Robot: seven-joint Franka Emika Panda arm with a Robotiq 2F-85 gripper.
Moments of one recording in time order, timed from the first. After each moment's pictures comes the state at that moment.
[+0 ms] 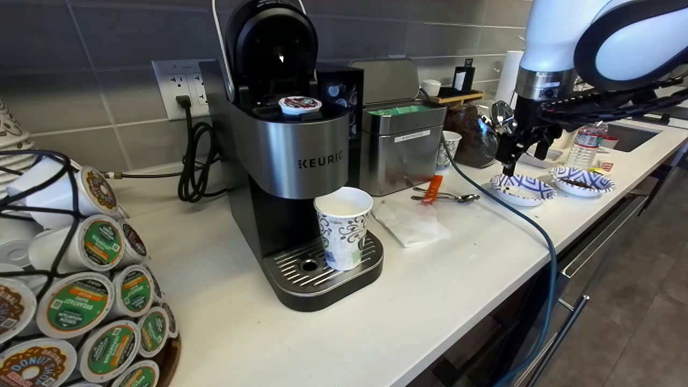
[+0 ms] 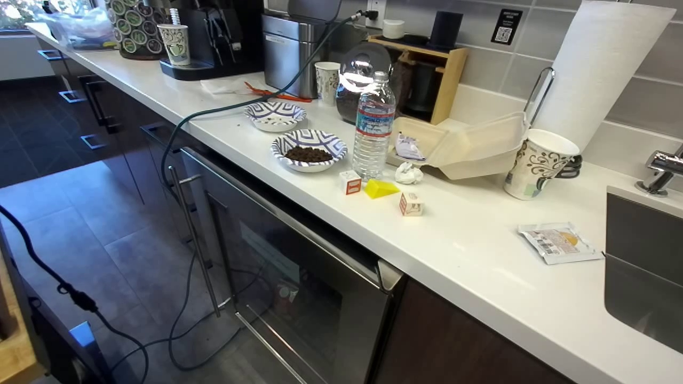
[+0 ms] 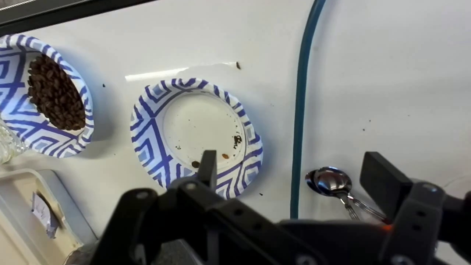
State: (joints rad) arm 0.02 0.17 0.06 -2.00 -0.38 2.18 0.45
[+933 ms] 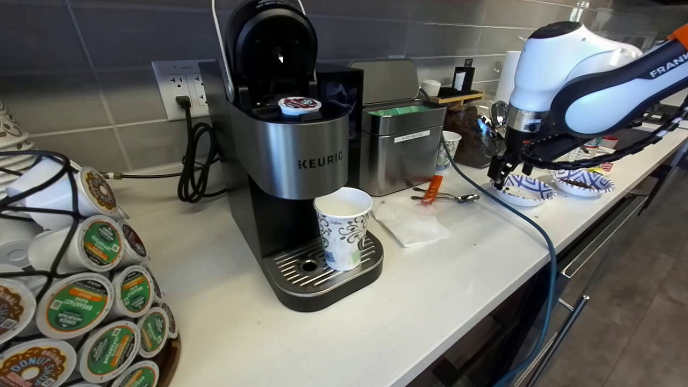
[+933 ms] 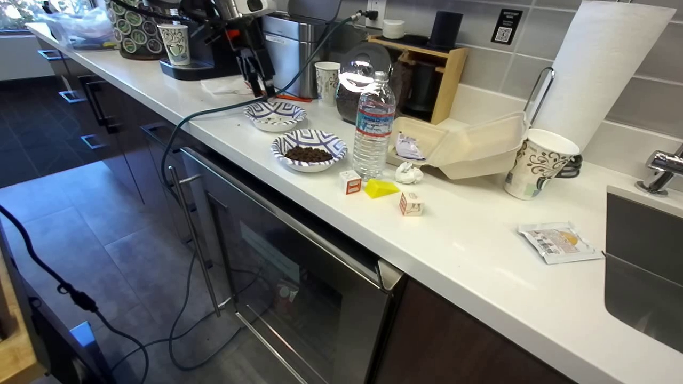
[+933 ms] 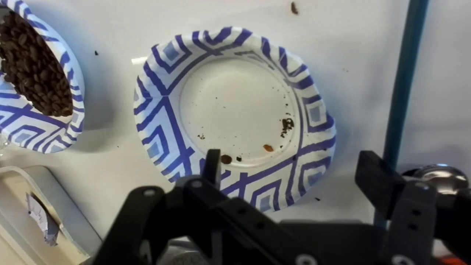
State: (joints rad) arm 0.04 0.35 -0.08 -1.97 -0.46 2.40 0.47
